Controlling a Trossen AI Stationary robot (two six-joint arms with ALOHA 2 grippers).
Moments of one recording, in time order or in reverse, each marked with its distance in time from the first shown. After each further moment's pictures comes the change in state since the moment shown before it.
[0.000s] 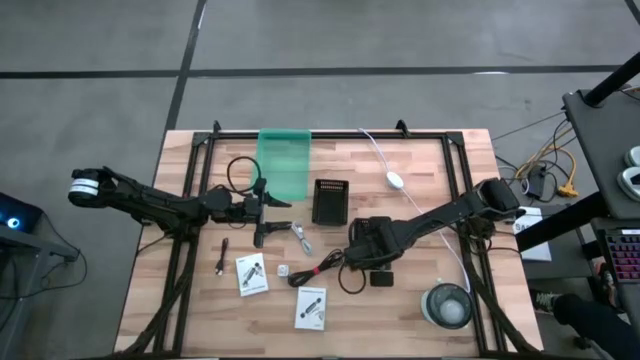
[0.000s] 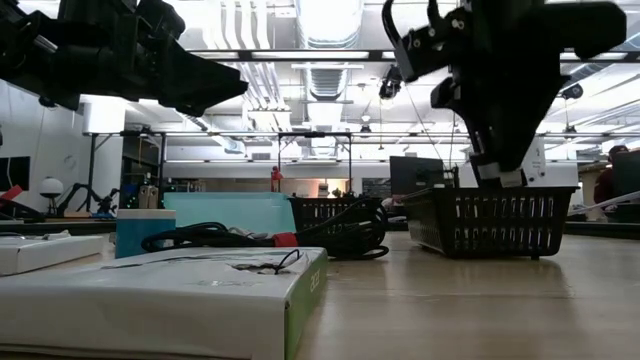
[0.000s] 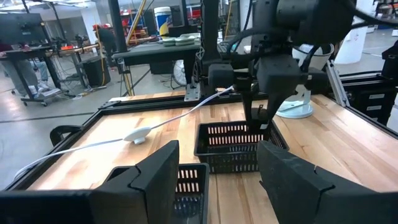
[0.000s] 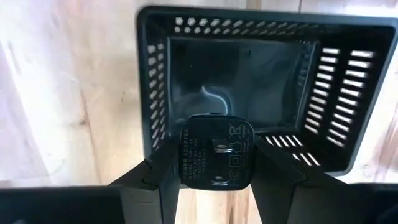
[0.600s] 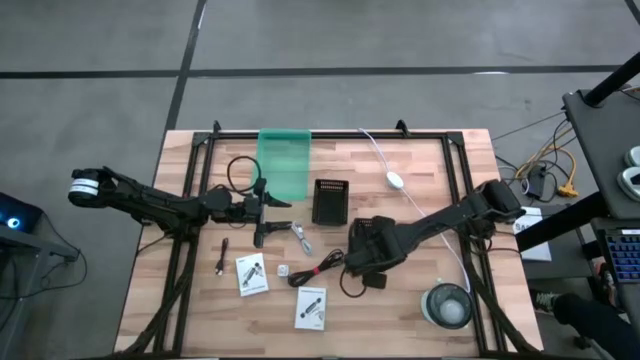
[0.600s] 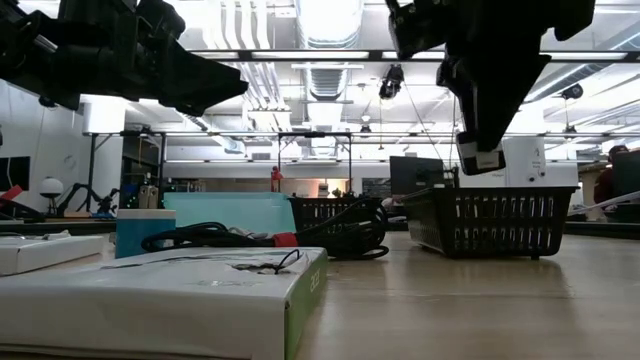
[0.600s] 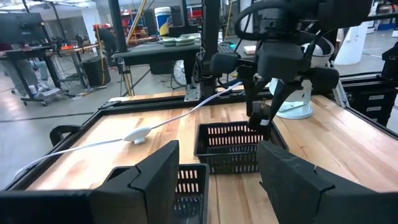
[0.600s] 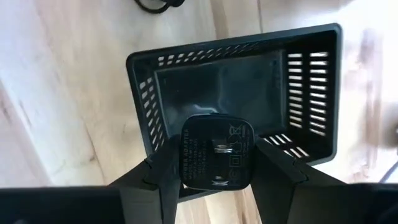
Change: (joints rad) left arm 0.000 0.000 0.001 0.000 0.000 0.000; right arm 0.032 0.000 0.063 -0.025 0.094 0.194
